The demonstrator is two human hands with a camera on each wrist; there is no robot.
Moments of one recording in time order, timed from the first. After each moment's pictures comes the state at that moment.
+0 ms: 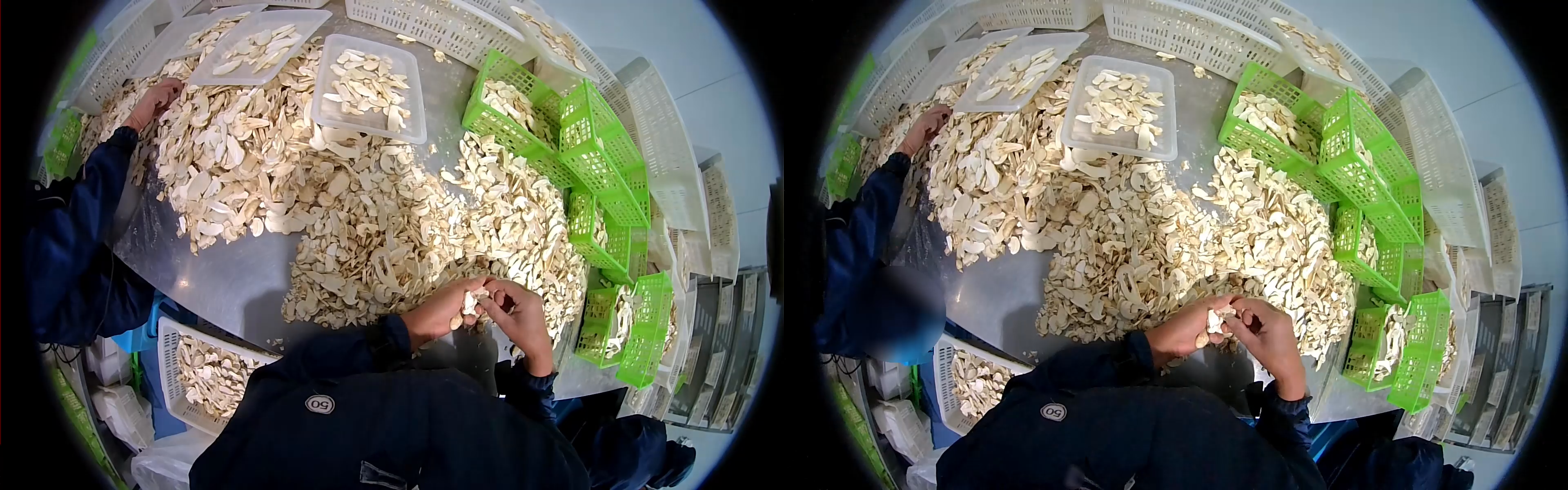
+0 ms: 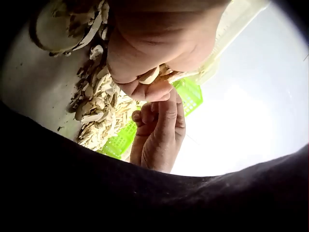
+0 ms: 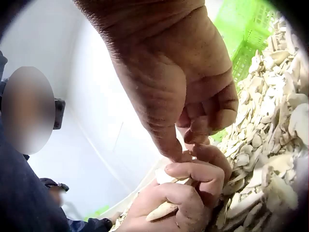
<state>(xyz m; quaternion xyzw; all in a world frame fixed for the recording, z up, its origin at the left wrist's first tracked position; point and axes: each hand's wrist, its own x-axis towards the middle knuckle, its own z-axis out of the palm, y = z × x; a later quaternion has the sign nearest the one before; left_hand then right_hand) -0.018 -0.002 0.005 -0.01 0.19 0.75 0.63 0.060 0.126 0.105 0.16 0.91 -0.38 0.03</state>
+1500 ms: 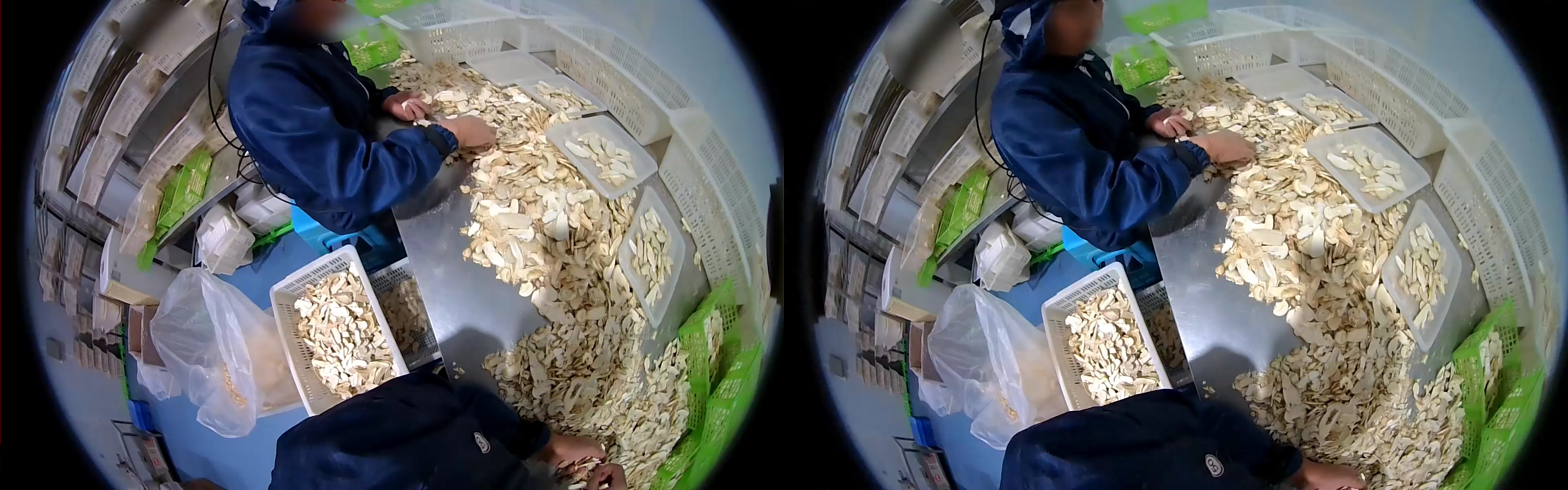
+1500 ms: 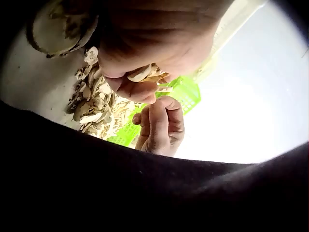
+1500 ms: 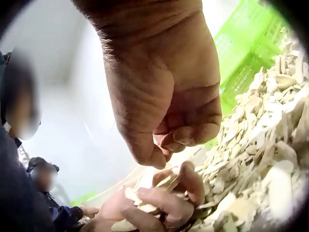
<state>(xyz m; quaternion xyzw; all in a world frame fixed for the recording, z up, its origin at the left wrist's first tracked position) -0.018 -0.003 -0.038 0.38 0.38 0.76 0.38 0.054 0.130 0.123 -0.01 0.95 -0.30 0.04</state>
